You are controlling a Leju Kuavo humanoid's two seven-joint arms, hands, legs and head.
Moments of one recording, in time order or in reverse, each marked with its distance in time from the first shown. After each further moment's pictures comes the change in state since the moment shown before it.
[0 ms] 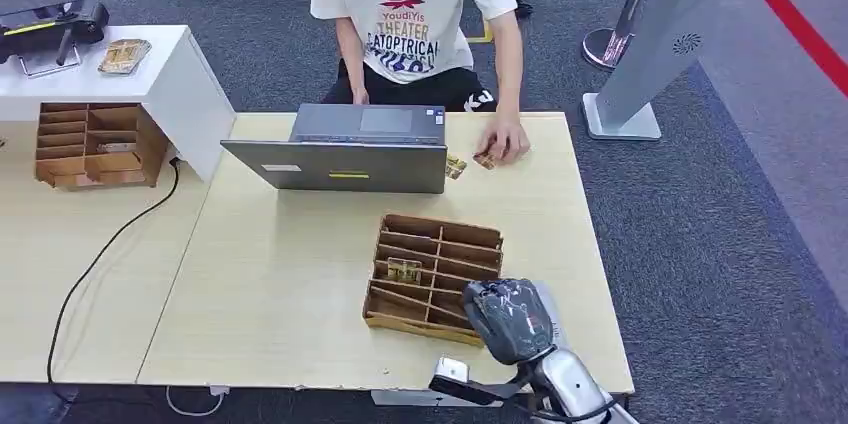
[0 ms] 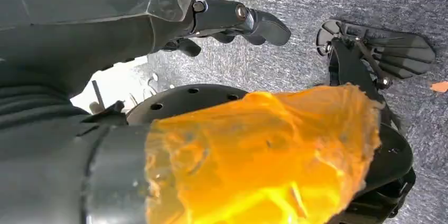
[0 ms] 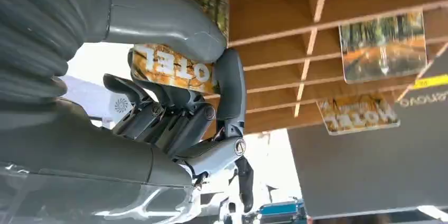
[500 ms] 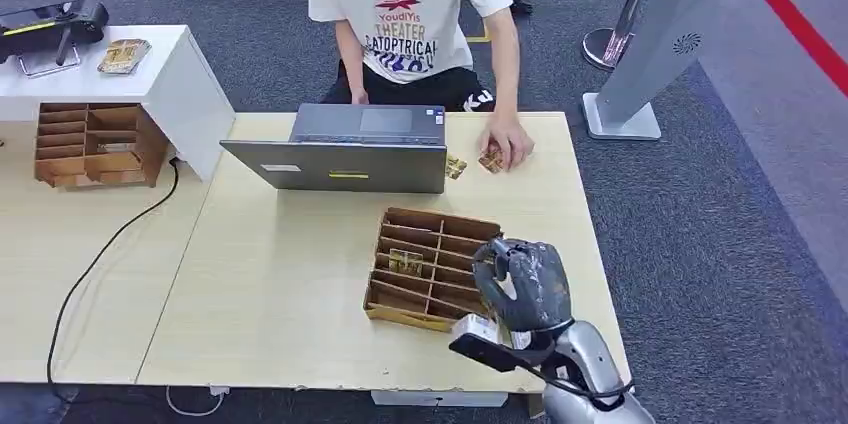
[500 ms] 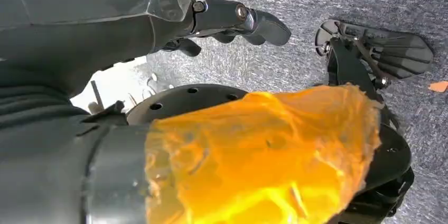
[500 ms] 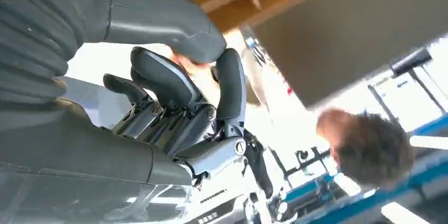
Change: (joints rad) left arm 0.001 0.000 0.000 0.000 -0.002 -0.001 -0.005; right arm -0.005 0.004 -0.101 -0.207 -0.255 0.034 -0.104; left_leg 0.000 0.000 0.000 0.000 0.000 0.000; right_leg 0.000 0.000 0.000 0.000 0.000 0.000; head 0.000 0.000
